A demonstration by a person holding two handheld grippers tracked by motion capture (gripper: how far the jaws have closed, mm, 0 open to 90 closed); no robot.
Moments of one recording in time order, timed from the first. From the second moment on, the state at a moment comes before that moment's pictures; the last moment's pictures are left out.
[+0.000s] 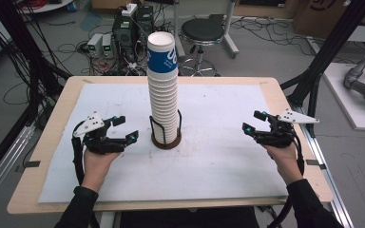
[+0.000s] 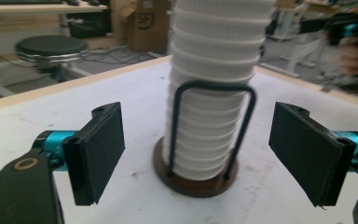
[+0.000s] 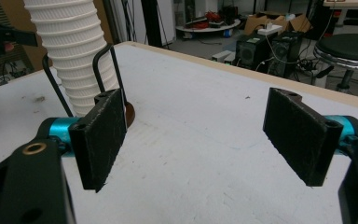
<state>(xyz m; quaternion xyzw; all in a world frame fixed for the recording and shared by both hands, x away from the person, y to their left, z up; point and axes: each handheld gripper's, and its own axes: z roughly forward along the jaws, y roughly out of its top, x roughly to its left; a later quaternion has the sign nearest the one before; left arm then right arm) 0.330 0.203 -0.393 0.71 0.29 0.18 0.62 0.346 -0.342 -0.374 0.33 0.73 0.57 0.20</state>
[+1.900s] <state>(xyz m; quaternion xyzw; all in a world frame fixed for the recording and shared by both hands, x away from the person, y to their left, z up) 0.355 0.155 -0.284 0.71 0.23 0.19 0.63 0.340 -0.346 -0.368 0.33 0.72 0.58 0.21</state>
